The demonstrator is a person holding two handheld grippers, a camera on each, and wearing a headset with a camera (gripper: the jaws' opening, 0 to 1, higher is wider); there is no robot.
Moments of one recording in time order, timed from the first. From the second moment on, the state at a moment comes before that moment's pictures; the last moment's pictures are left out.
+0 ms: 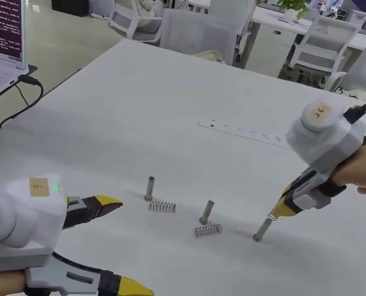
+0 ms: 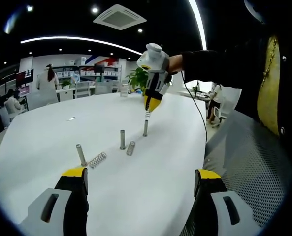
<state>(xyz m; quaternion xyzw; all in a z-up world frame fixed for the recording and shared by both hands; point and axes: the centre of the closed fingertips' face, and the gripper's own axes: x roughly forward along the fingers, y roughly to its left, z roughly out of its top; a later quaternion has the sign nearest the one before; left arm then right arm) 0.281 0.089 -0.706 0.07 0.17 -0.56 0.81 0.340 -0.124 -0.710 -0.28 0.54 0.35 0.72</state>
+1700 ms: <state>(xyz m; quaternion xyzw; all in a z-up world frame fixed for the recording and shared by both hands) 0.289 0.099 -0.712 0.17 0.14 -0.54 0.81 0.341 -0.123 -0.753 -0.27 0.56 0.34 0.70</state>
